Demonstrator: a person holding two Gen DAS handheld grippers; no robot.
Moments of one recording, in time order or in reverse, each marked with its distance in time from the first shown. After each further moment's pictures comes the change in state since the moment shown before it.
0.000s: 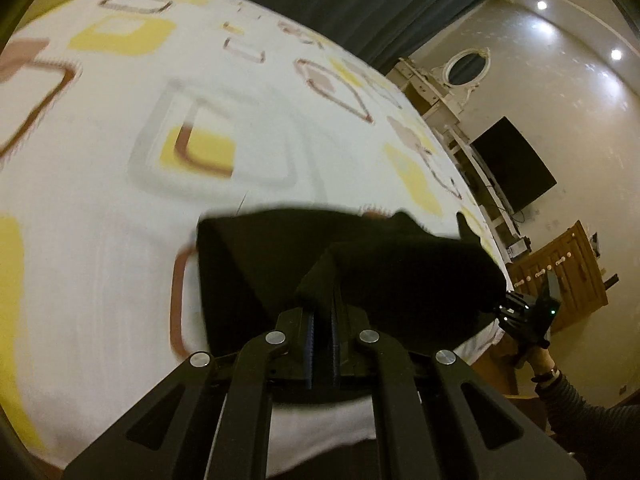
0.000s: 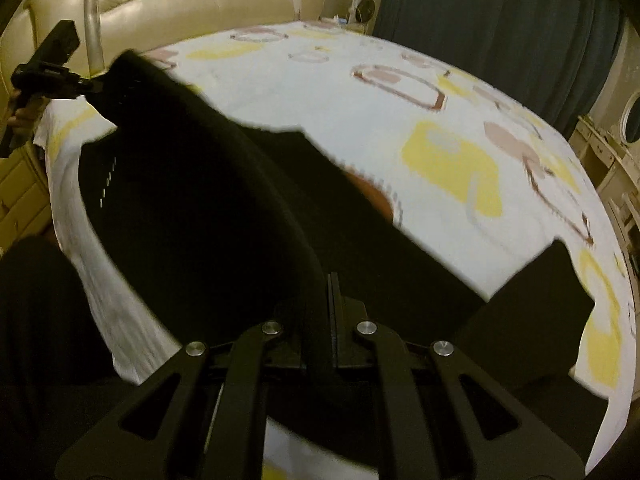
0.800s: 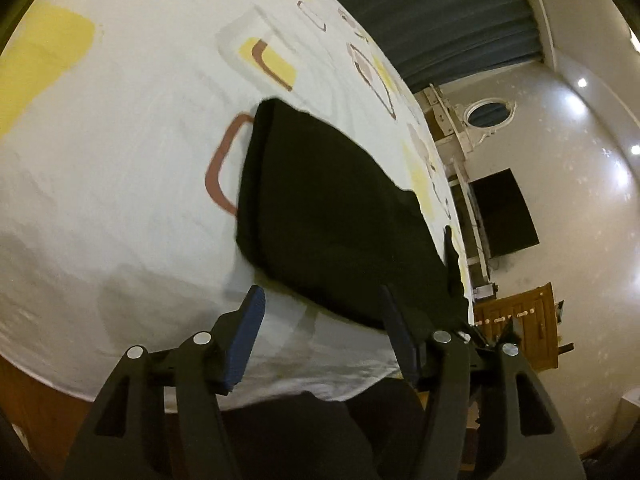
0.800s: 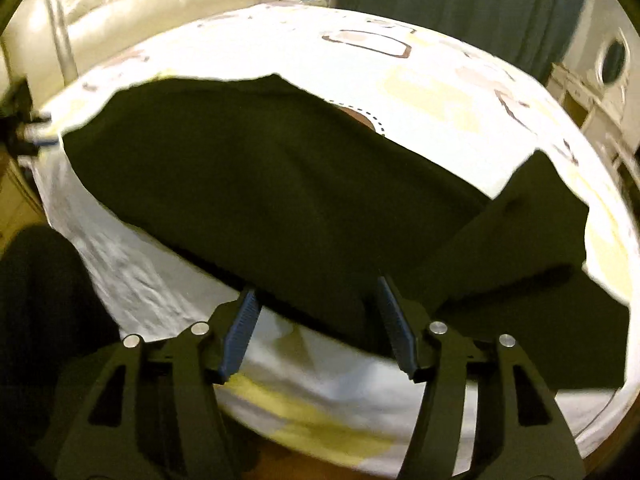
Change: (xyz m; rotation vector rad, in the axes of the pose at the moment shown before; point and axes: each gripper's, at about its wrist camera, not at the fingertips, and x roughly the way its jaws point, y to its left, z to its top) left arm -0.013 0.029 -0.083 -0.303 -0.001 -0.100; right arm -0.022 0.010 -0.059 0.184 0.050 -0.016
